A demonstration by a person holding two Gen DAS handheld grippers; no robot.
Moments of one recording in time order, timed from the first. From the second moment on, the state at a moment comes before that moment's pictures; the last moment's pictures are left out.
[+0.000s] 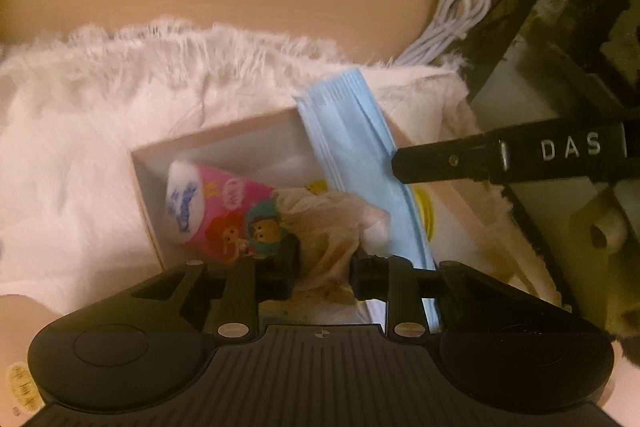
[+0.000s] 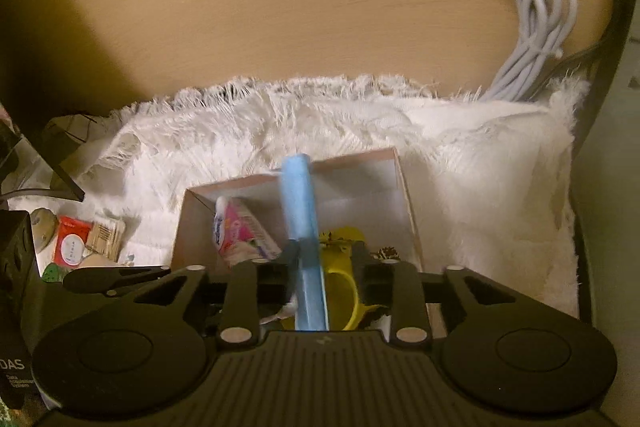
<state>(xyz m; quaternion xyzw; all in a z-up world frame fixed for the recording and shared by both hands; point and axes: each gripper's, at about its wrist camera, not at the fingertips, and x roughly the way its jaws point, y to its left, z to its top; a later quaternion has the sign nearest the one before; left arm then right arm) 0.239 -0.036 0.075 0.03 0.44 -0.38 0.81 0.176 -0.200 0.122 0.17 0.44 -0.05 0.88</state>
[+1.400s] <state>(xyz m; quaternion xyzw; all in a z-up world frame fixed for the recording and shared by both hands) 0.170 -0.011 0.118 0.08 0.32 -0.38 0.87 0.173 -0.204 0.080 0.15 0.47 -0.03 0.87</state>
